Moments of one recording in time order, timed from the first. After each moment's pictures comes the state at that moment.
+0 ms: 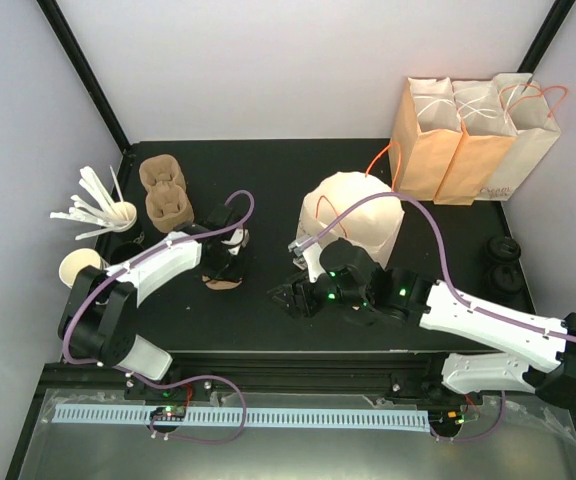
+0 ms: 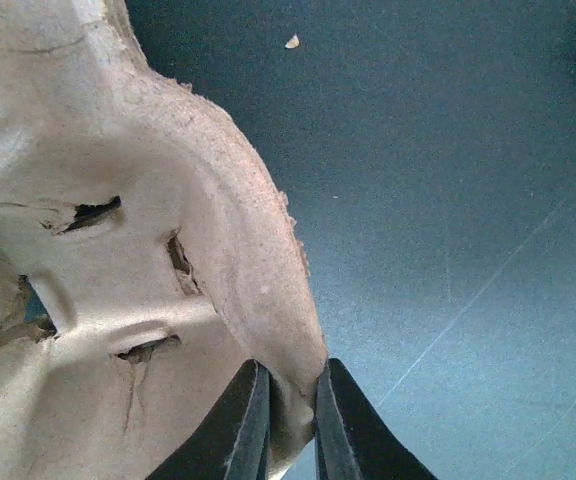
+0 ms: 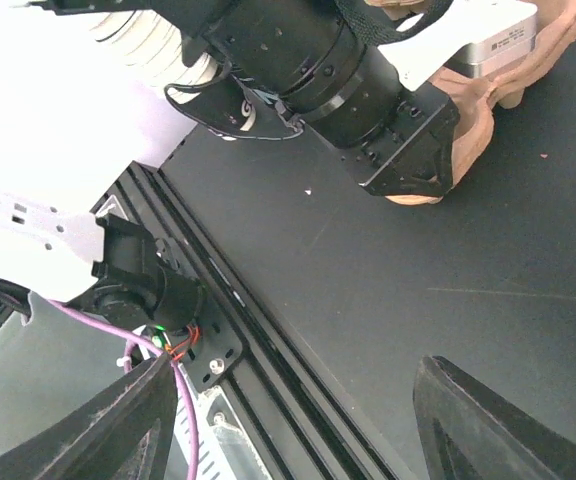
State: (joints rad) left arm -0.43 1.49 0.93 -0.75 0.15 -0.30; right arm 1.14 1.15 1.04 -0.46 -0.11 0.56
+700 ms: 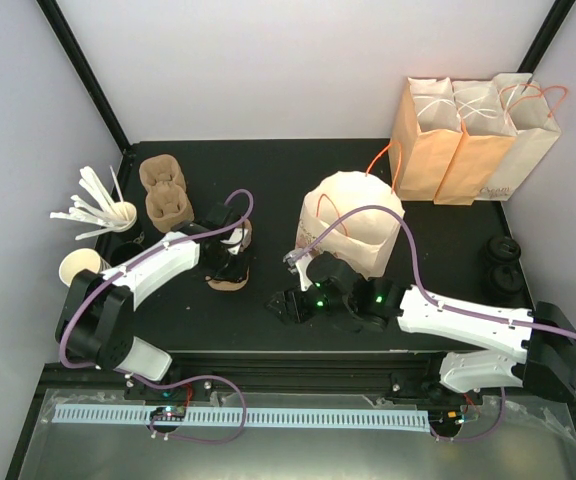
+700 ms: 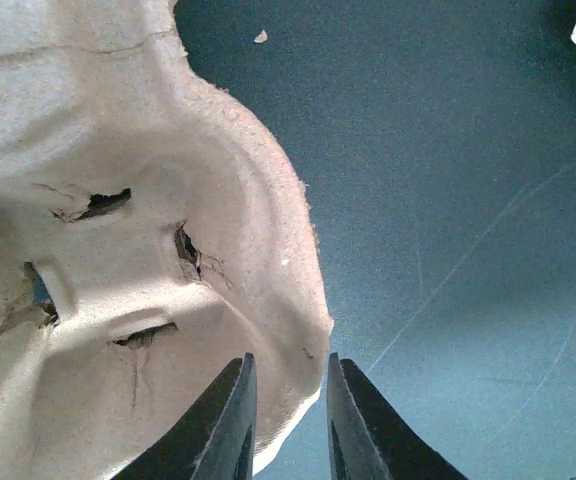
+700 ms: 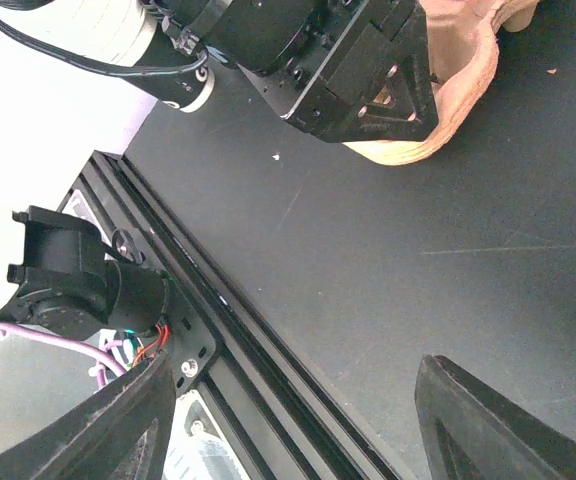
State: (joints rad) left arm -0.43 1.47 0.94 -0.78 0.18 -0.30; right arm 1.14 1.24 0.87 -0.25 -0.11 0.66
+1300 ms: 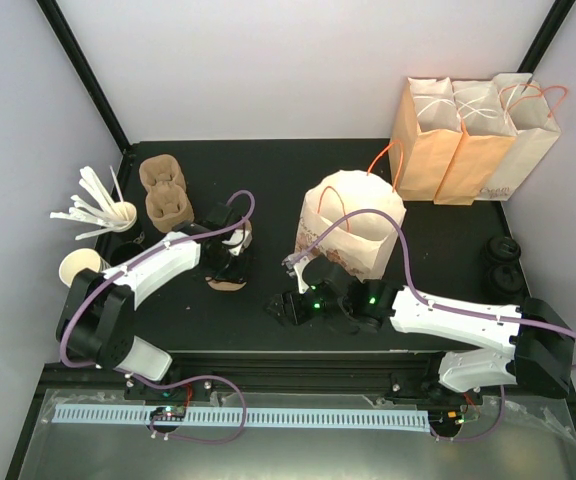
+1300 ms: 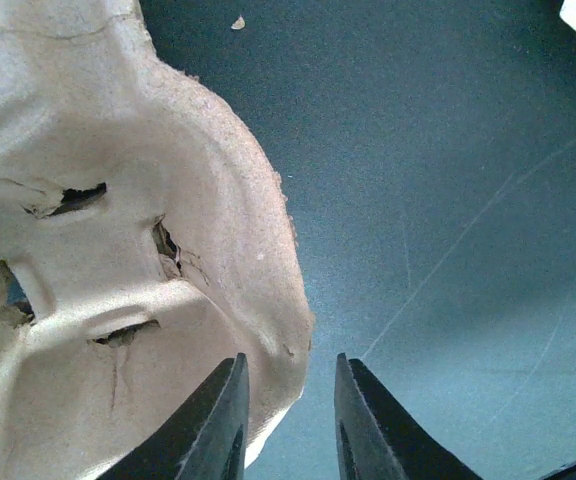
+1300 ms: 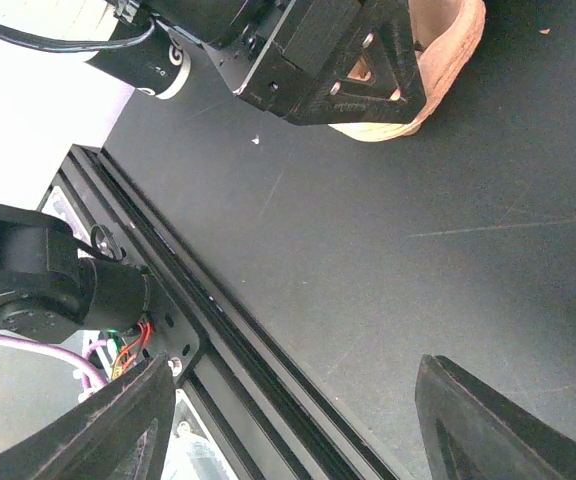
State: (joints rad) left arm -0.44 1.47 0.94 -0.78 0.21 -0.29; right arm 1.14 1.28 0.84 -0.21 -0.11 0.70
